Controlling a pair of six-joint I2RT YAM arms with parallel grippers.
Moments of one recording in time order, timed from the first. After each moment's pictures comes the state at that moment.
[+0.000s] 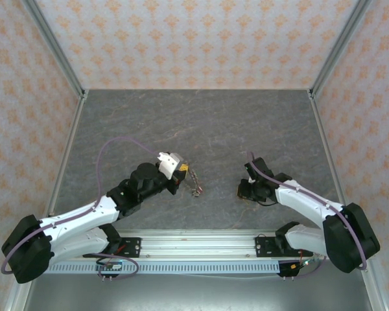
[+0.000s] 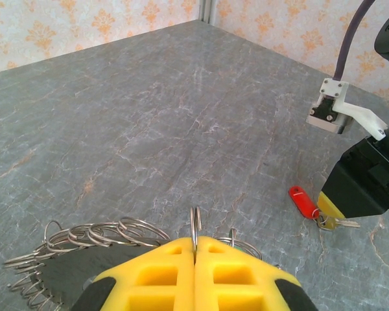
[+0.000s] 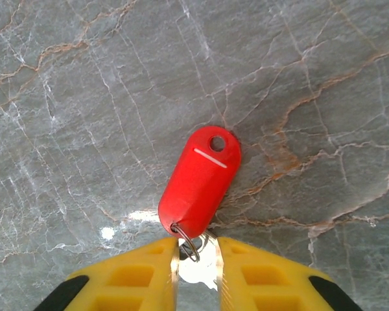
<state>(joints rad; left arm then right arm) -0.77 1.00 0.45 0.22 0.00 -0.10 0.49 1.16 0.51 -0.52 -0.12 0.65</state>
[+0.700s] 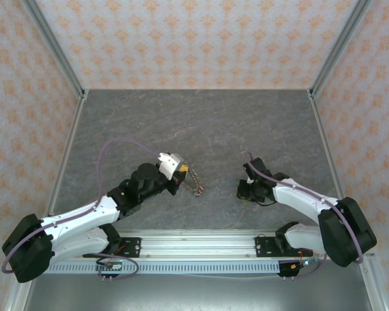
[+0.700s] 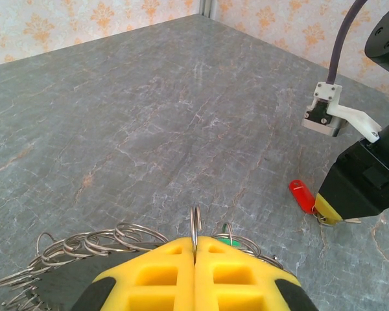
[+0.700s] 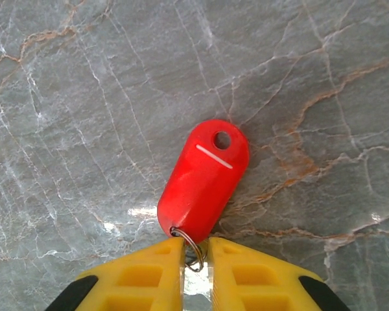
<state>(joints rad) -0.77 1.01 0.45 0.22 0.00 -0.10 0.49 1.22 0.50 -0.49 -0.14 0.65</state>
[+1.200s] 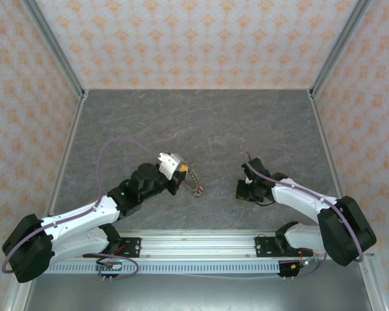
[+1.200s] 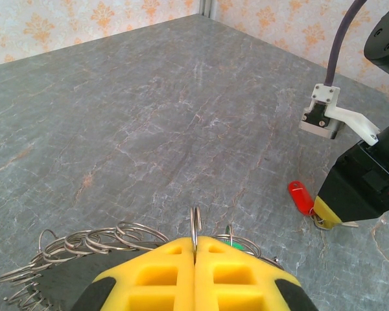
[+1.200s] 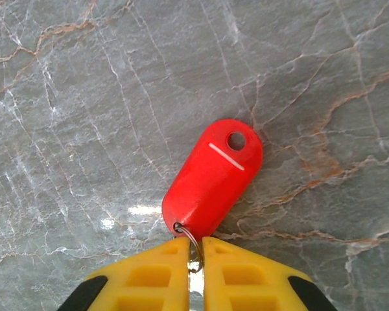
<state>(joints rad) -0.77 1.01 0.45 0.22 0.00 -0.10 0.51 1.22 0.51 -0.48 -0.15 0.65</state>
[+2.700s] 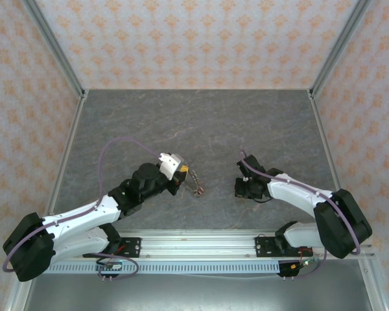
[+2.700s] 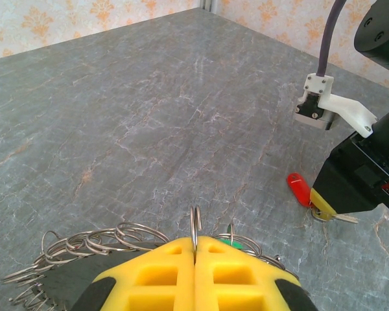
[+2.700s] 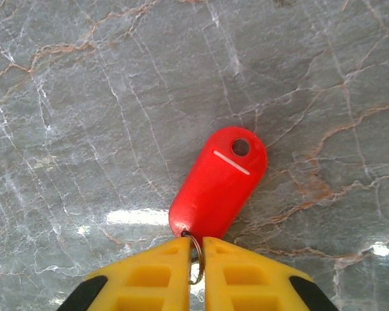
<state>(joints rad) -0.77 1.02 0.45 0.22 0.00 -0.10 0.54 1.29 0.58 -0.52 -0.07 0.64</state>
